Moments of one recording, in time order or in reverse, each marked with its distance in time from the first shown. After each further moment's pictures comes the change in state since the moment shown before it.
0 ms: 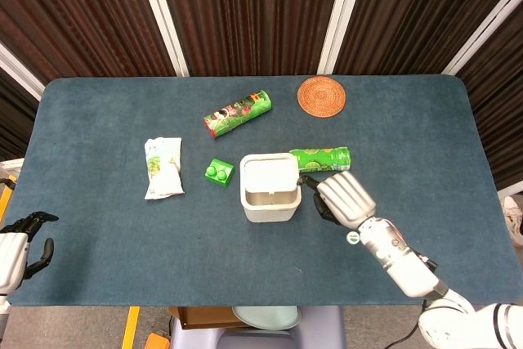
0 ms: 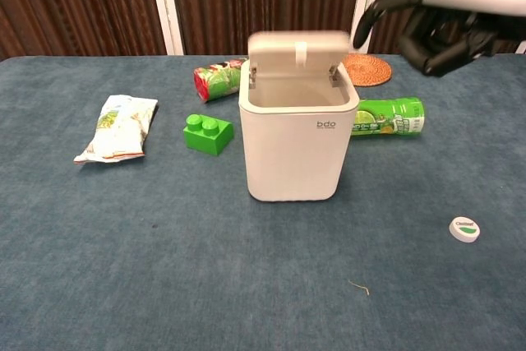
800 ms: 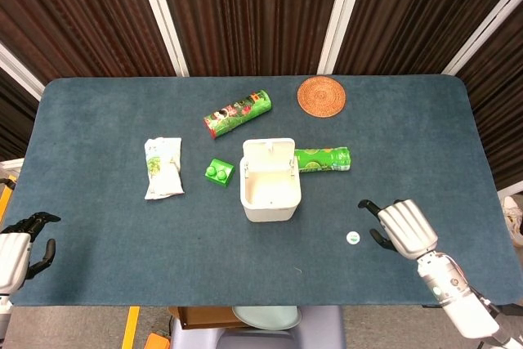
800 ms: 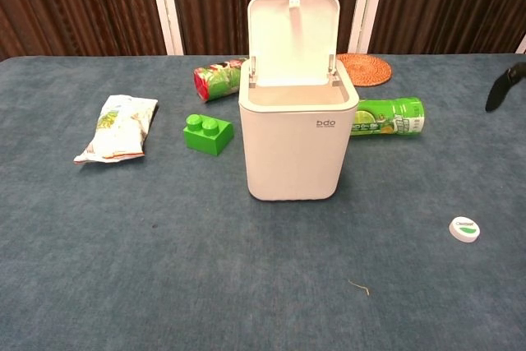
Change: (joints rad) left arm -0.002 -0.003 0.002 -0.006 -0.001 -0.005 0.017; right arm -0.269 0.032 -0.176 0.188 -0.260 0.170 0.079
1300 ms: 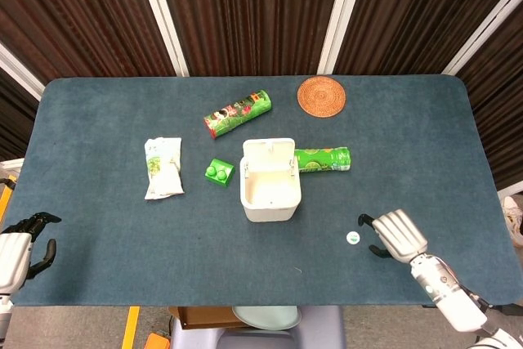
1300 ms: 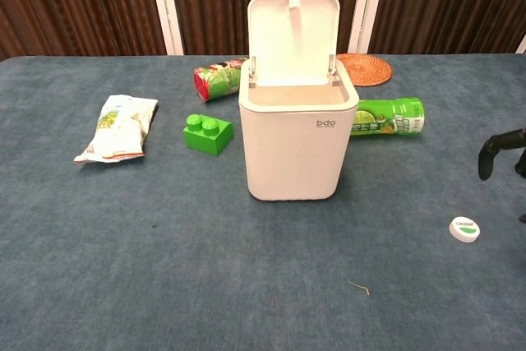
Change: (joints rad) left arm -0.001 0.001 0.000 -0.001 -0.010 -0.008 0.004; right arm 0.004 -0.134 -0.015 0.220 -0.014 -0.127 0.093
